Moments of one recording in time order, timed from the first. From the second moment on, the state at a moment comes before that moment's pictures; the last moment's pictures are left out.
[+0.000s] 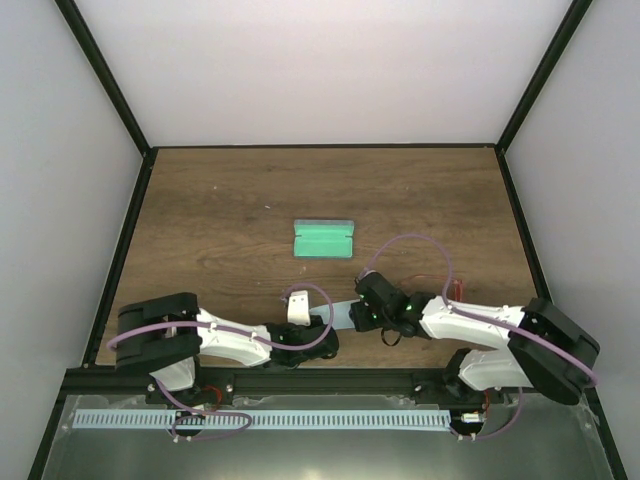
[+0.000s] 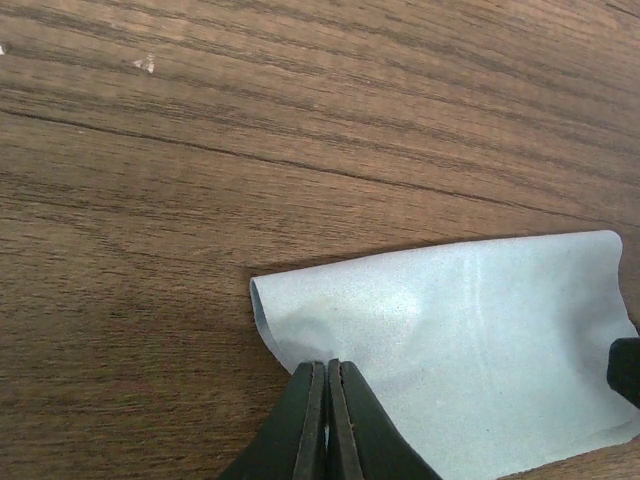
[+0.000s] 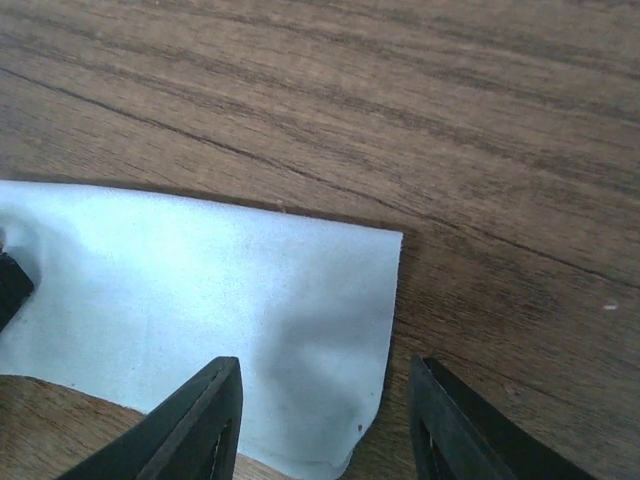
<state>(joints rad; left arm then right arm) -1.37 1.61 0.59 -0.03 -0.63 -1.35 0.92 1.25 0.47 -0.23 0.05 0.60</state>
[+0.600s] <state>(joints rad) -1.37 1.61 0.58 -0.02 -0.63 -1.34 0.93 1.30 0.47 -0.19 0.09 0.62</state>
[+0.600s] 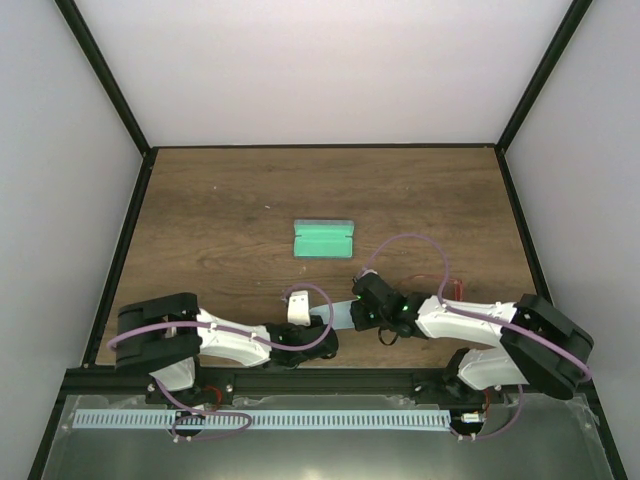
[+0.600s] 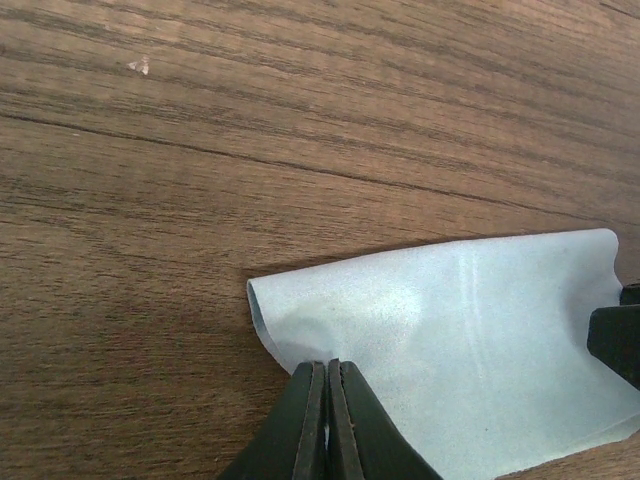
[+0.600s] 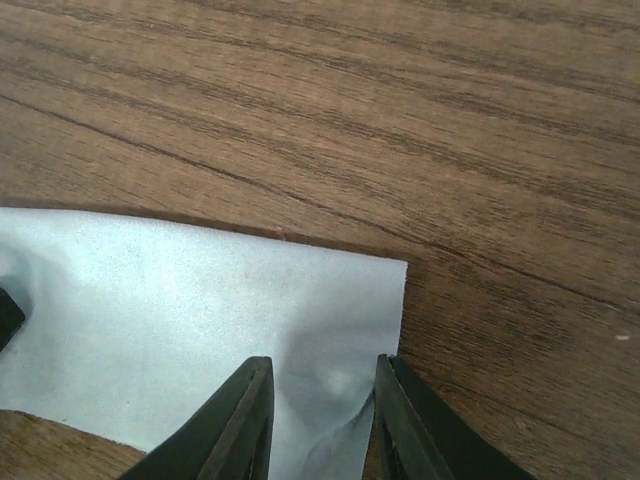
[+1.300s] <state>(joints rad) -1.37 1.61 0.57 0.00 -0.63 -1.34 0.93 1.30 0.47 -0.19 0.11 0.63</state>
